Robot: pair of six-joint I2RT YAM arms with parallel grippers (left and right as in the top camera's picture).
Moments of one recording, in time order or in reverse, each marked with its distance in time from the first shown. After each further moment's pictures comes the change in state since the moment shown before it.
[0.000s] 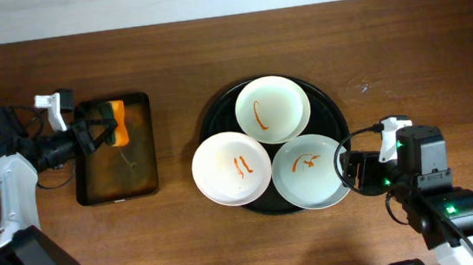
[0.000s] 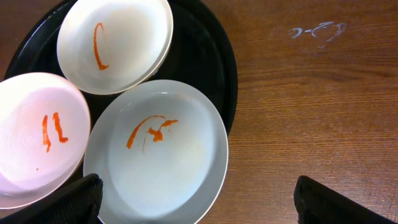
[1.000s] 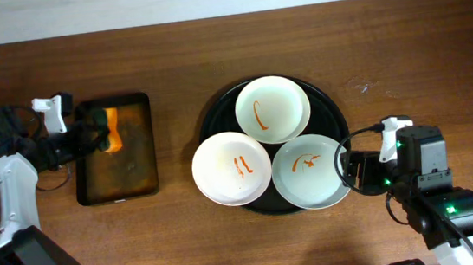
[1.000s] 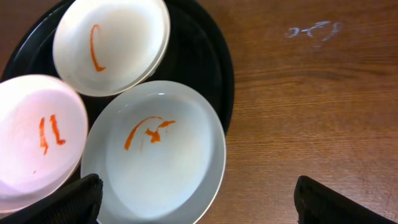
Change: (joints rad) left arm -0.001 0.000 0.000 0.017 -0.252 -0.040; right arm 0.000 0.000 0.000 0.000 0.020 0.018
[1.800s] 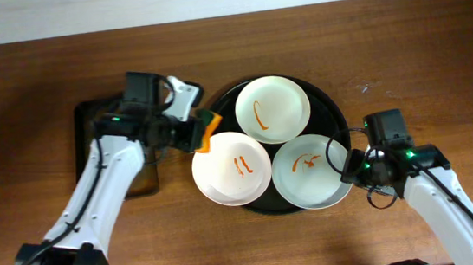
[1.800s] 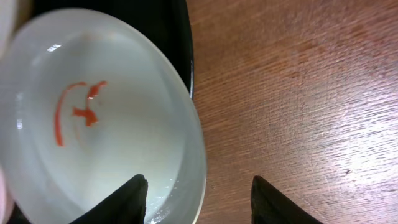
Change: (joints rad) left arm -0.678 -0.067 0.000 0.032 -0.352 -0.065; right arm 0.000 0.408 0.001 -0.017 -0.002 0.286
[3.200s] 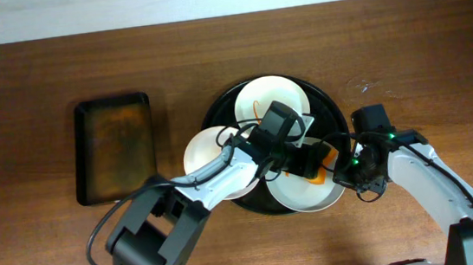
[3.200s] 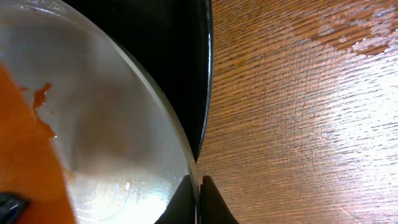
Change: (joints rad) left arm -0.548 0.368 0.000 0.555 0.117 -0.577; right arm -0.001 0.219 0.023 0.037 -0.098 0.006
